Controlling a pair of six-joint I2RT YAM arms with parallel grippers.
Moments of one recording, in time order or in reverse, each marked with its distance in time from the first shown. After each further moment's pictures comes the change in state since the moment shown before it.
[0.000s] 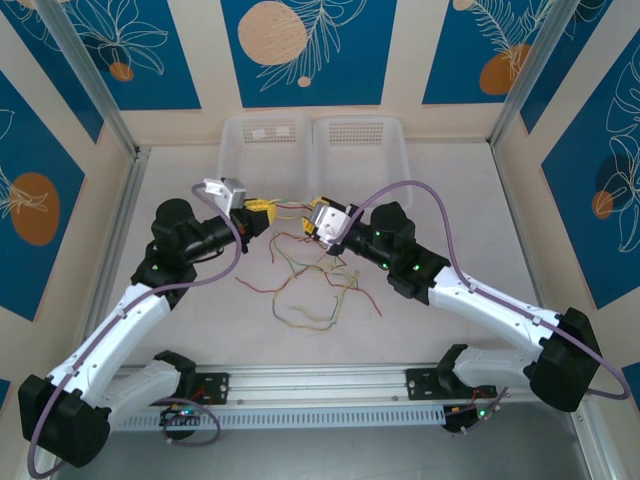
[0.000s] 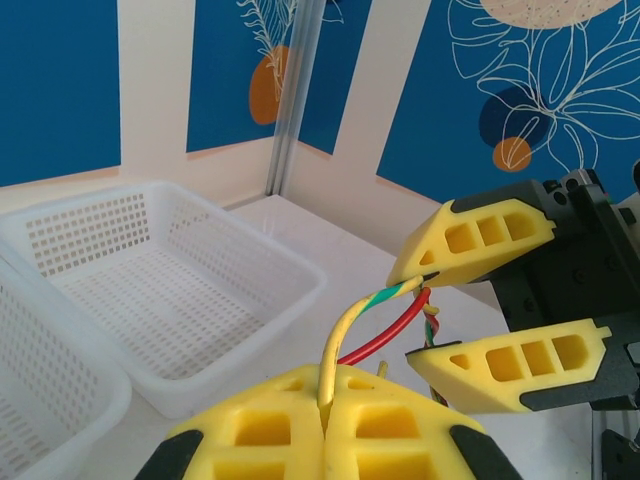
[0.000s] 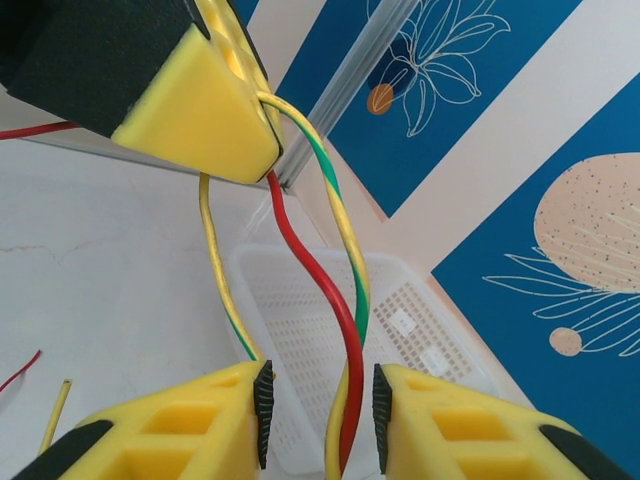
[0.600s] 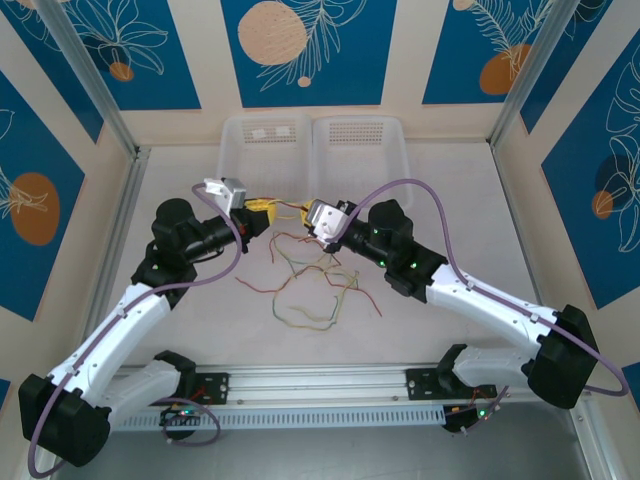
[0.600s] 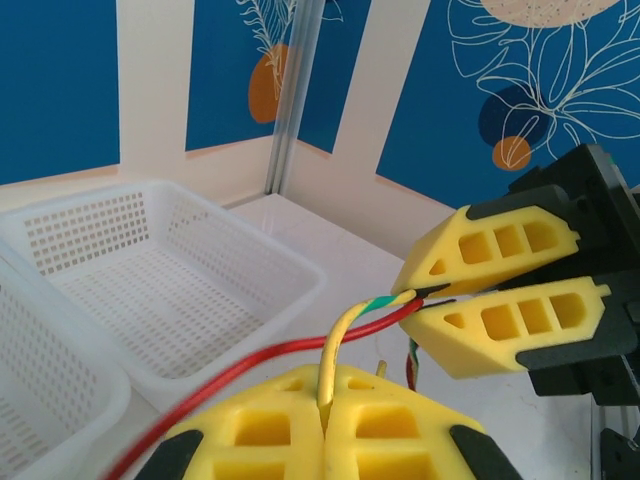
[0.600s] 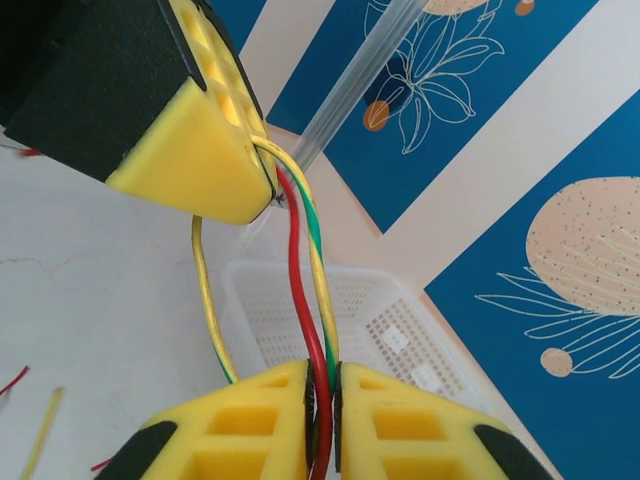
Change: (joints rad) left arm 0.000 0.003 0.000 0.001 0.003 -0.001; right arm 0.010 0.020 0.024 0.013 0.001 -0.021
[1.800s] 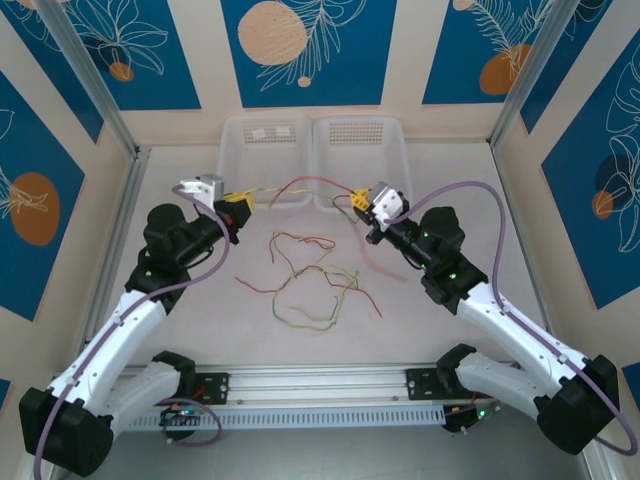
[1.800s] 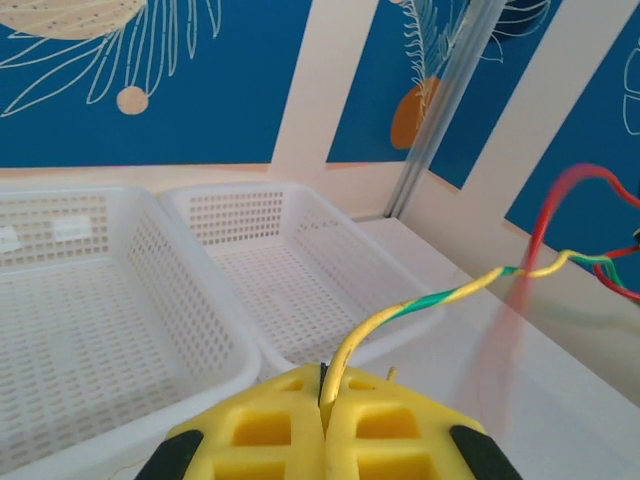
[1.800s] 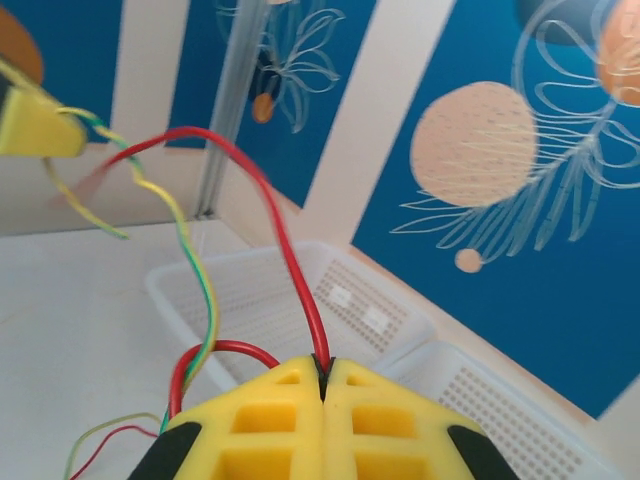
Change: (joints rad) left arm 0.077 -0.055 -0.047 -0.022 -0.254 -0.087; right arm -0.279 -0.247 -0.161 0.037 -0.069 0.317
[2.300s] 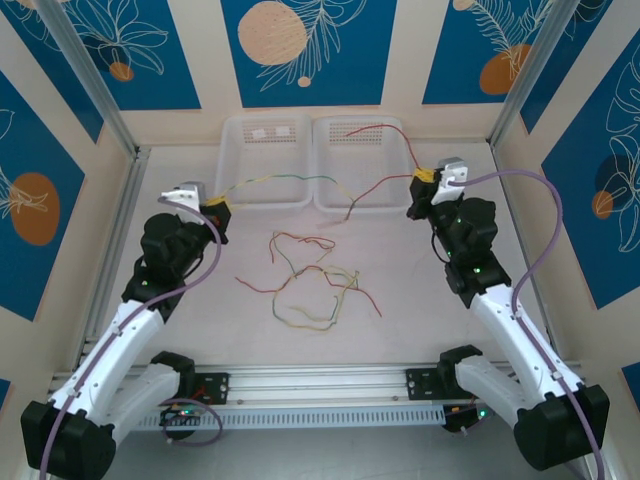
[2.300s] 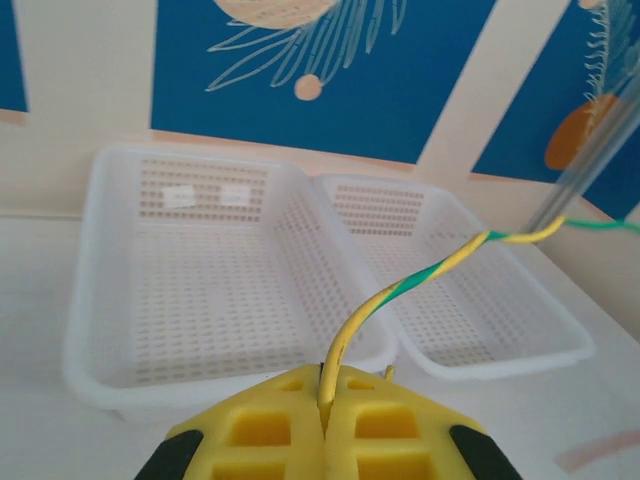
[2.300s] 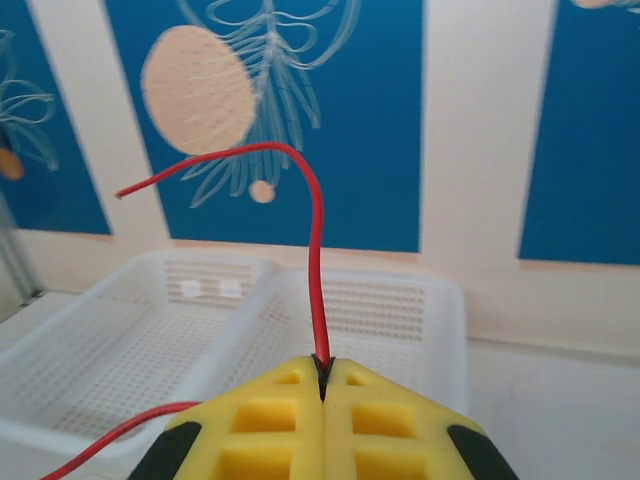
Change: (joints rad) left arm 0.054 -0.065 -0.077 -0.050 -0.254 -0.026; right arm -0.315 -0.046 0.001 -0.084 0.157 0.416
